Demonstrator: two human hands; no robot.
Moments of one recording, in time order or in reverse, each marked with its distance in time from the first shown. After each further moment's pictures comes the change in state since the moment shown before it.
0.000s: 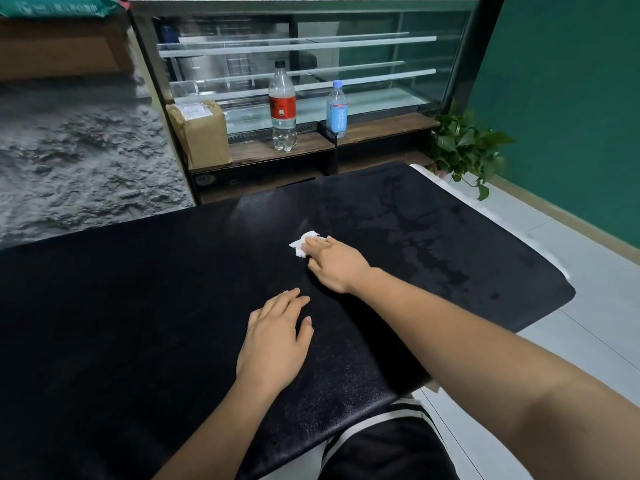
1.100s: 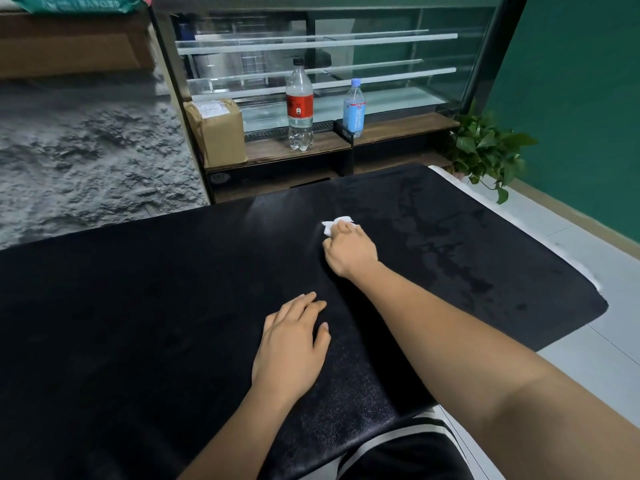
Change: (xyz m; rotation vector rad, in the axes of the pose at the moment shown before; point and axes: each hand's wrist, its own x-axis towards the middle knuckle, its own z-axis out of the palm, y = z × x) left_hand 0.000 0.001 -0.003 -0.020 -0.004 -0.001; right_hand 0.048 0.002 0.007 -0.071 0.075 0.344
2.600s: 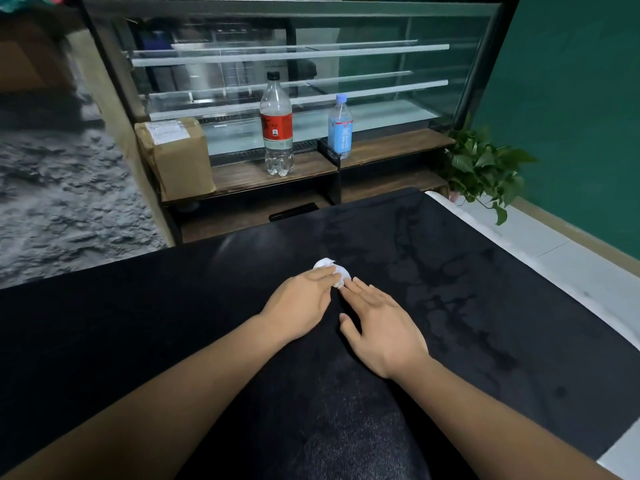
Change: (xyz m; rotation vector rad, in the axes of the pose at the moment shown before) left_hand 0.242 -0.015 0.042 -0.003 -0.150 0.355; right_hand -0.034 0.079 0.018 0.186 0.159 -0.112
